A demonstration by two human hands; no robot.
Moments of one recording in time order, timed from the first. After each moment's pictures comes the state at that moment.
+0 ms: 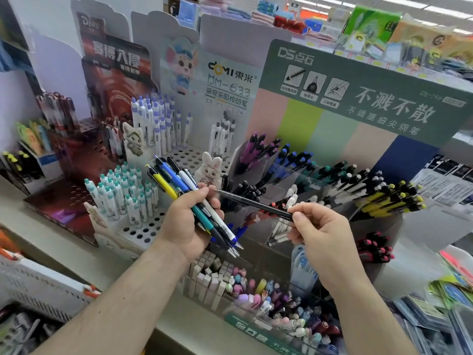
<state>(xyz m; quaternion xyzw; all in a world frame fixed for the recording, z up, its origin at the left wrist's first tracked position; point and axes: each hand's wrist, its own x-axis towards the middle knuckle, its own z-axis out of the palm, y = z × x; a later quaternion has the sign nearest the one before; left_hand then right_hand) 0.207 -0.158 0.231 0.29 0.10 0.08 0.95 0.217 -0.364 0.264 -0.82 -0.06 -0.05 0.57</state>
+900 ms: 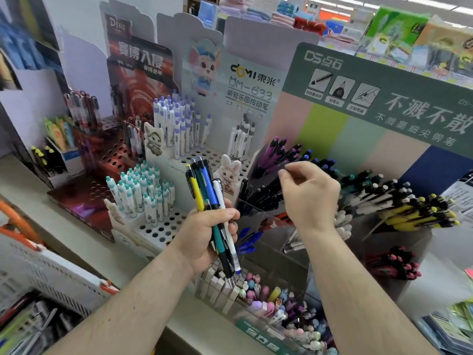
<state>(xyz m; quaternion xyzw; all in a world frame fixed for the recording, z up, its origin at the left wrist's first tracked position) 0.200 -0.144 0.210 0.39 0.07 0.00 0.92 0.284 -0.295 0.271 -0.84 -0.15 -0.31 0.41</state>
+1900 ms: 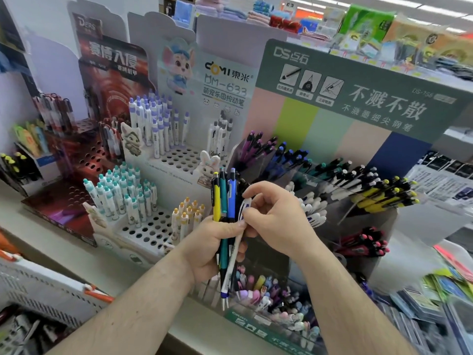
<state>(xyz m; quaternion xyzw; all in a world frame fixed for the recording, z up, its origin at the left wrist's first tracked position) 0.187 -0.178 0.218 0.48 0.00 -0.14 0.87 0.229 -0.316 0.273 -0.87 -0.22 0.02 0.45</state>
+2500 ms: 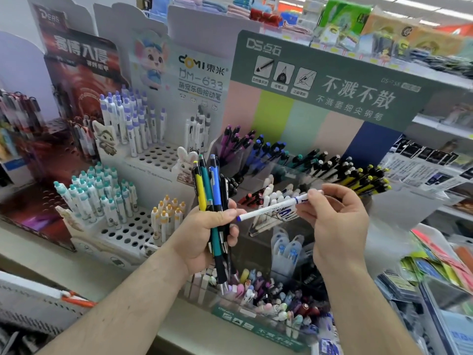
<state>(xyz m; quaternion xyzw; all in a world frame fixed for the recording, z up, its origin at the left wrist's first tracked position) 0.196 -0.198 0.228 0.41 0.04 -0.11 0.91 0.219 -0.386 0.273 -0.64 0.06 -0.20 0.74</state>
